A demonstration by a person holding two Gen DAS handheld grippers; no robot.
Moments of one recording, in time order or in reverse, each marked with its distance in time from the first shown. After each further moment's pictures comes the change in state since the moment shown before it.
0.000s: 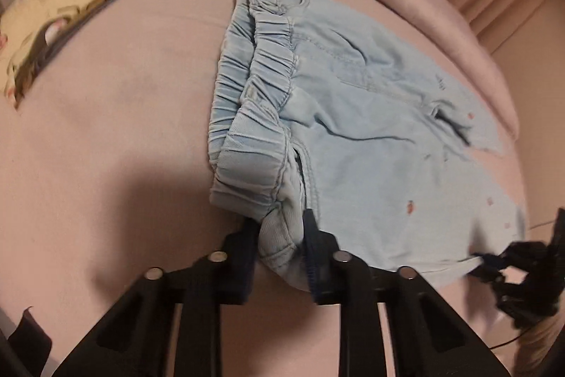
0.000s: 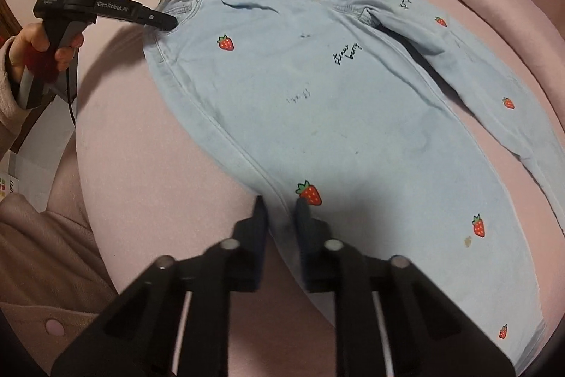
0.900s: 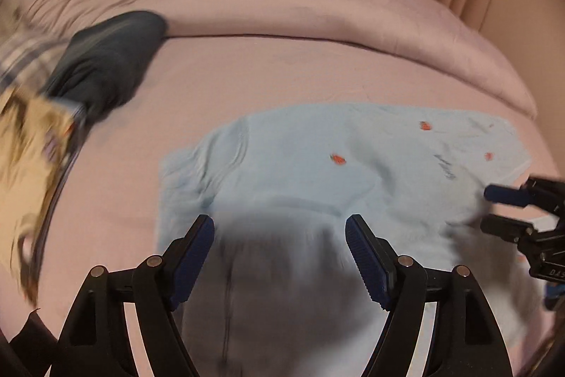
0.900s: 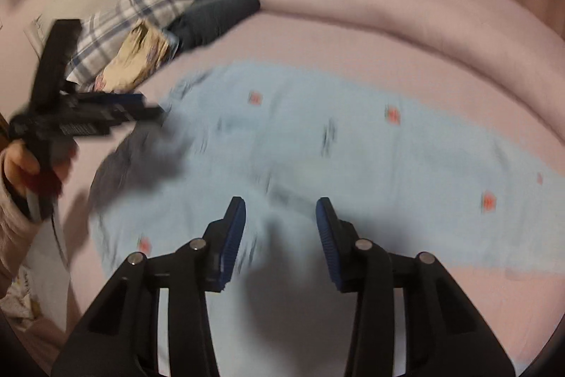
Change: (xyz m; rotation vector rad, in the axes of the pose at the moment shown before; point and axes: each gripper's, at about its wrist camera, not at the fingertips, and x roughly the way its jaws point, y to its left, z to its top) left arm 0.048 -0.075 0.148 0.302 -0.166 0.168; right arm 0.011 -0.090 0.136 0.200 -0.279 -0.006
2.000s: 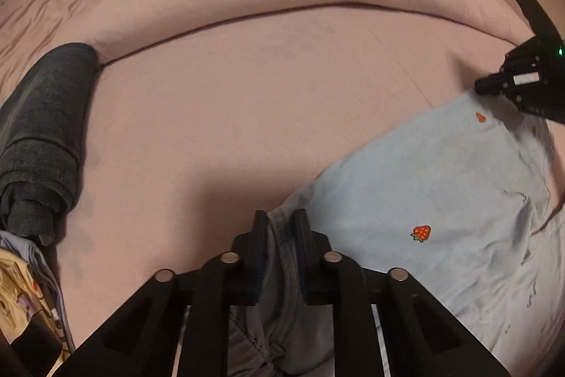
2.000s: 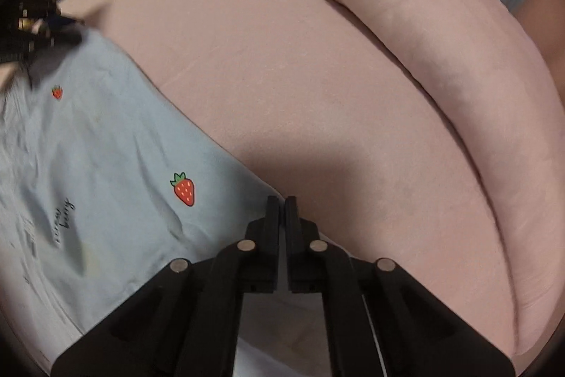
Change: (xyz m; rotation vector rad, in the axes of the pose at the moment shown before) left arm 0.094 0.044 0.071 0.260 0.136 -0.050; right arm 0.151 -0.130 0.111 -0.306 0.351 -0.206
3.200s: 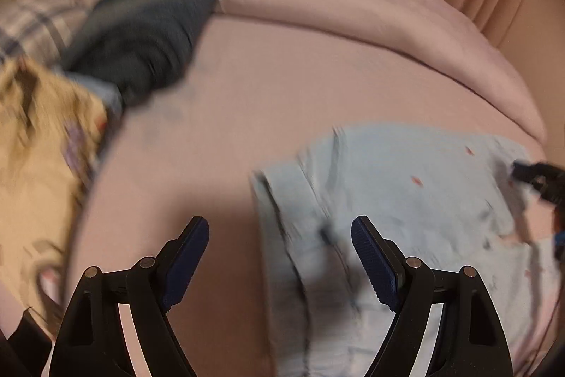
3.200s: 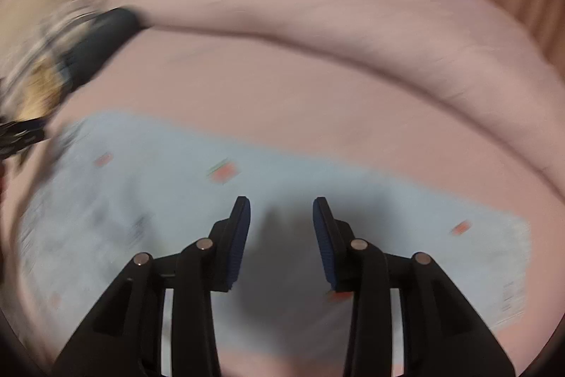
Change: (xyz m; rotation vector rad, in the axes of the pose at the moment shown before) left arm -0.070 0.029 -0.075 -0.367 -0.062 -0.036; right arm -0.042 0.045 -0.013 0.416 -0.207 0.064
